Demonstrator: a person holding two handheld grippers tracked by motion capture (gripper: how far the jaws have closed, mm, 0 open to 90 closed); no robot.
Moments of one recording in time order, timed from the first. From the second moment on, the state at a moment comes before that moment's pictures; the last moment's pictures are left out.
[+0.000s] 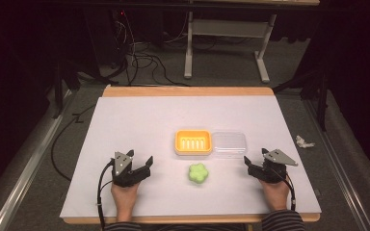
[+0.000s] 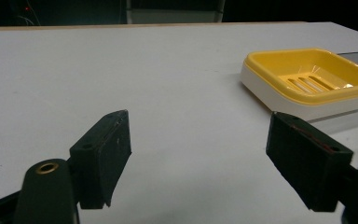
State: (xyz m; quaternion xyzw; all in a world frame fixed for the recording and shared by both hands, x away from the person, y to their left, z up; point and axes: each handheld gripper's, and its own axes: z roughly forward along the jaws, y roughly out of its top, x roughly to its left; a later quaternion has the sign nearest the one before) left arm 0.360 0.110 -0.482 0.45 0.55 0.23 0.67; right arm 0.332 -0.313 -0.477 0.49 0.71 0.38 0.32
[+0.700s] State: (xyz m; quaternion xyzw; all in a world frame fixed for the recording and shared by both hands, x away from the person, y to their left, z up) left arm 0.360 0.112 -0.481 0.44 0.55 0.23 0.67; right arm 0.335 -0.313 -0.478 0.51 0.71 0.36 0.32
